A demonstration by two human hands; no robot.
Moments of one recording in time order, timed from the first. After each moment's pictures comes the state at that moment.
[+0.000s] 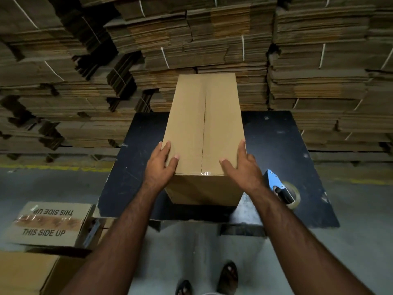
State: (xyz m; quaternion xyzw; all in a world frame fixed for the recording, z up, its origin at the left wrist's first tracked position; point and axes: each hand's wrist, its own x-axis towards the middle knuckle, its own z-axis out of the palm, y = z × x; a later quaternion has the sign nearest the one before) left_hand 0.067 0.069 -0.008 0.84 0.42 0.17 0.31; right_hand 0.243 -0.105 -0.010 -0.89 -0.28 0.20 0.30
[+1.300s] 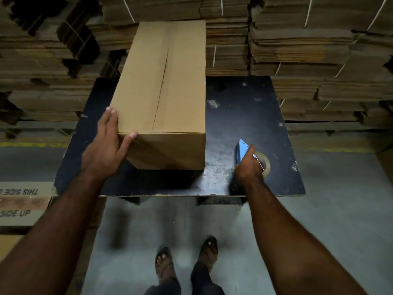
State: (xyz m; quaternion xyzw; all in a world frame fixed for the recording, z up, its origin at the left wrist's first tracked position) left_hand 0.050 0.059 -0.029 0.90 0.38 0.11 0.19; right_hand 0.306 -0.192 -0.146 -0.95 -0.06 0.20 0.23
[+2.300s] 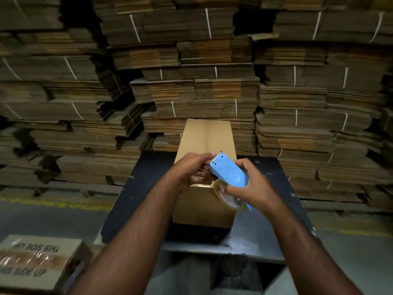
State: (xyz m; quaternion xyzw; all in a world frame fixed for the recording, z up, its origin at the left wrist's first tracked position) left_hand 0.065 0.008 0.135 0.66 0.29 0.09 0.69; right_hand 0.168 -0.161 0.105 -0.79 -0.38 0.15 0.46
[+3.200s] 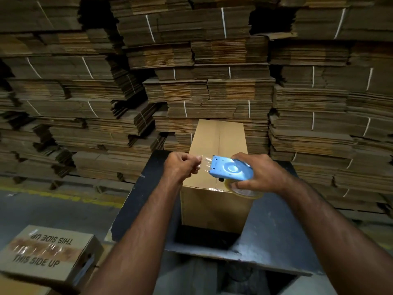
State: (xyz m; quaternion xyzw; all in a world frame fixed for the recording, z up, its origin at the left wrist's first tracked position) left_hand 0.047 0.057 0.107 0.66 0.40 0.30 0.56; right_hand 0.217 -0.117 0.135 -0.79 -0.60 0.01 0.15
